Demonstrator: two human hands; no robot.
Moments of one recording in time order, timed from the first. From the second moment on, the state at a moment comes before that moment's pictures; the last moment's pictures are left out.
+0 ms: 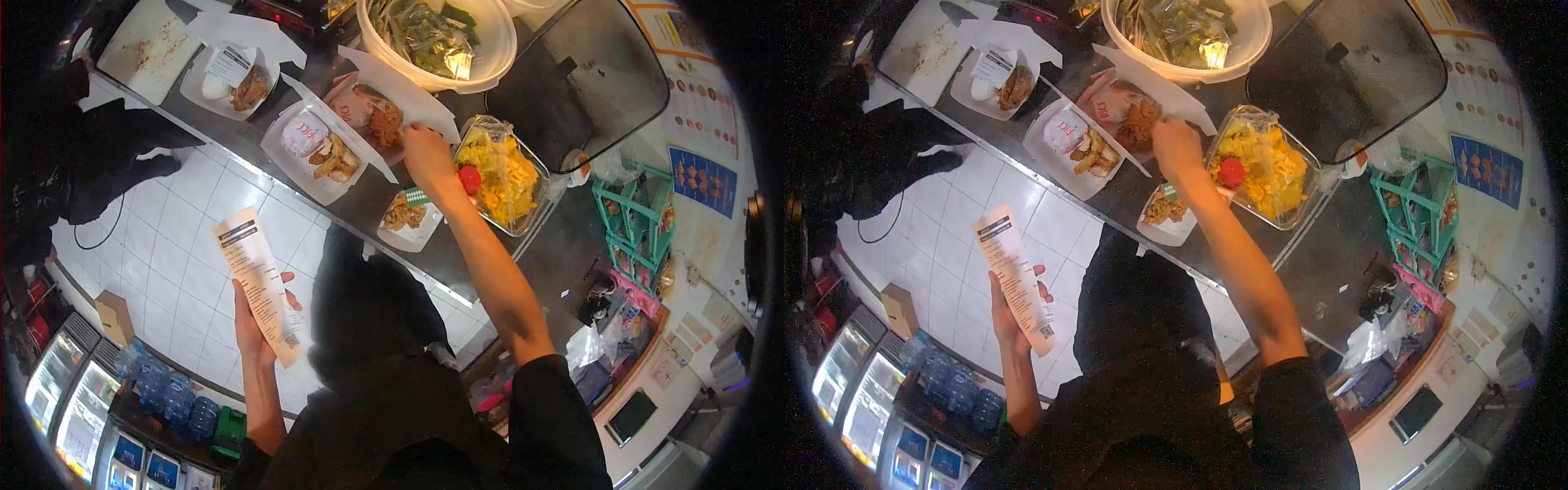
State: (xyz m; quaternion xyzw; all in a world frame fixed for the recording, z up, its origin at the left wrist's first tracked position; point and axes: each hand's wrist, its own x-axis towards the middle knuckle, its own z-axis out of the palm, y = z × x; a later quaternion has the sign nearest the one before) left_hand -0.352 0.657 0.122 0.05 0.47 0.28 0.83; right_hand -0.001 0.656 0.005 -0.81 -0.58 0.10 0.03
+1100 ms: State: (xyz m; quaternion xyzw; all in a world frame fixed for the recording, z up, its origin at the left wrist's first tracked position) left_hand -0.323 0.640 0.208 0.13 0.21 0.37 0.89; right_hand -0.102 0.285 0.021 -0.90 -0.18 0.24 0.32
